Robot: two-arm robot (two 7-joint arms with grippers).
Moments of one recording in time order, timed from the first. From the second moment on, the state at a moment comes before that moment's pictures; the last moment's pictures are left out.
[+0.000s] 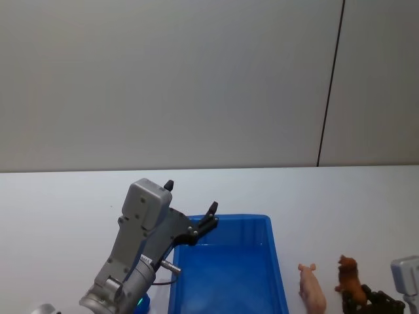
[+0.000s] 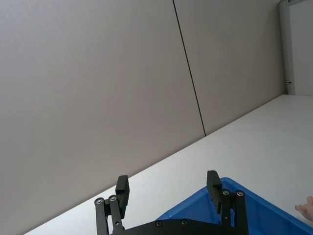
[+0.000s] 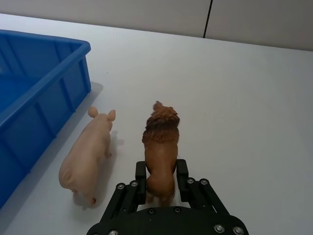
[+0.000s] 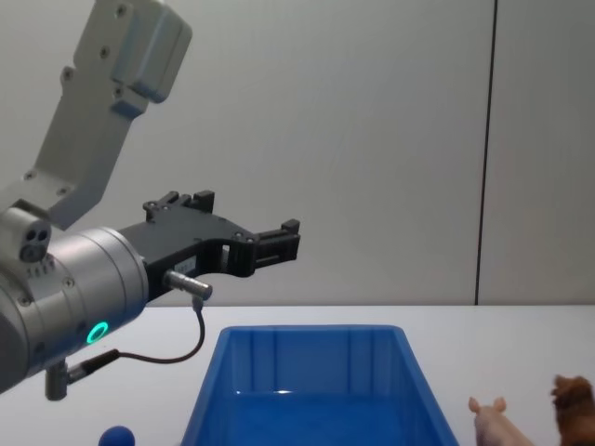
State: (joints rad) left arm -0.24 0.38 0.45 -1.63 -0.20 0.01 -0.01; right arm -0.08 0.30 -0.24 -1.63 0.22 0.21 -0.02
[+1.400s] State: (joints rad) left arm -0.24 0.38 0.45 -1.63 -0.20 0.01 -0.01; right arm 0.05 0.19 -0.30 -1.68 0.20 0.11 0.24
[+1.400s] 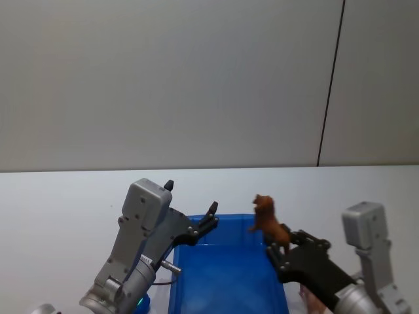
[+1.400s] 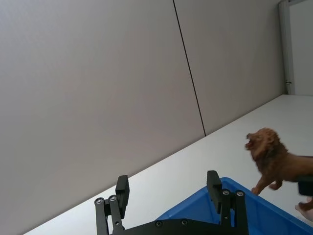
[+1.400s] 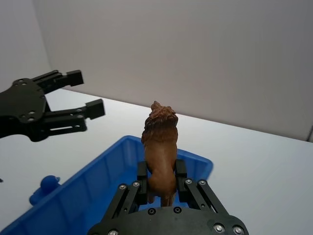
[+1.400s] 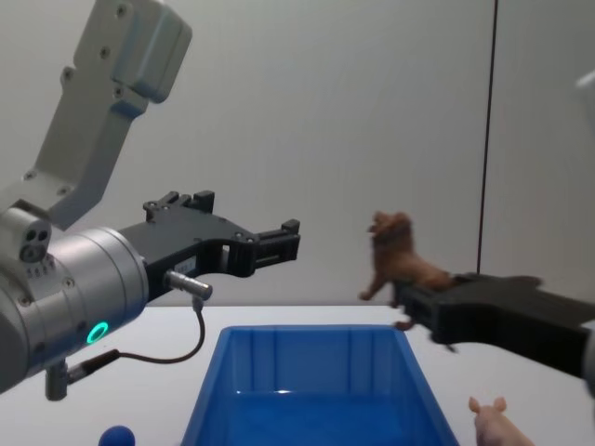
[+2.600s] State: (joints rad) left arm -0.24 0.38 0.45 -1.63 -0.20 0.01 -0.01; right arm 0.08 0.18 -0.28 -1.66 0.19 0.23 0.18
